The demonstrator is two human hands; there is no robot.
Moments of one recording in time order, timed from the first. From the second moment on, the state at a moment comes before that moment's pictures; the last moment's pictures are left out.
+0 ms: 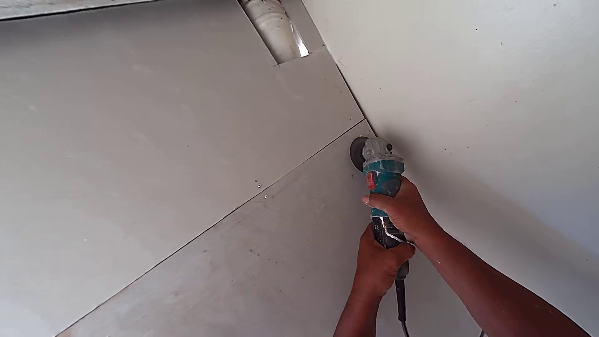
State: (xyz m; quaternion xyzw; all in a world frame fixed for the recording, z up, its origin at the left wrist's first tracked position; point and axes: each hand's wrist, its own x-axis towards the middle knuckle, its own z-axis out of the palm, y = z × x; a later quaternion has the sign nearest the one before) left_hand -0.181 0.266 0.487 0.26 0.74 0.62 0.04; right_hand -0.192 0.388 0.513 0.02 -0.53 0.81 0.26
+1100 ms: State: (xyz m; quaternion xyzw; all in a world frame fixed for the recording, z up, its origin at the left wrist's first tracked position) left_hand -0.171 0.292 0.489 0.25 0.68 0.69 0.08; right_hand -0.178 0.407 0.528 -0.01 -0.59 0.77 0.26
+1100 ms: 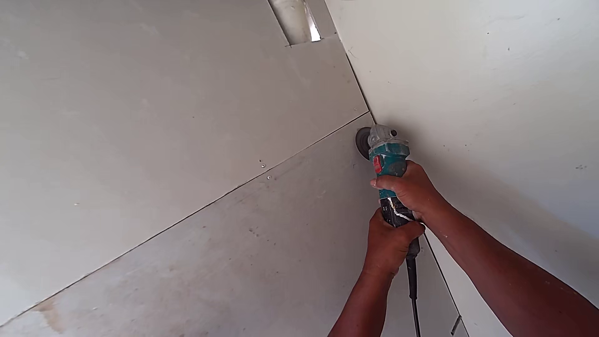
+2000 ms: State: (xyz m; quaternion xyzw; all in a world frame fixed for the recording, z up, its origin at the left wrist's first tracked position) left_hand -0.159 0.298 0.492 0.23 0.68 0.69 0.10; right_hand -0.171 0.413 0.530 -0.01 -0.60 0.76 0.24
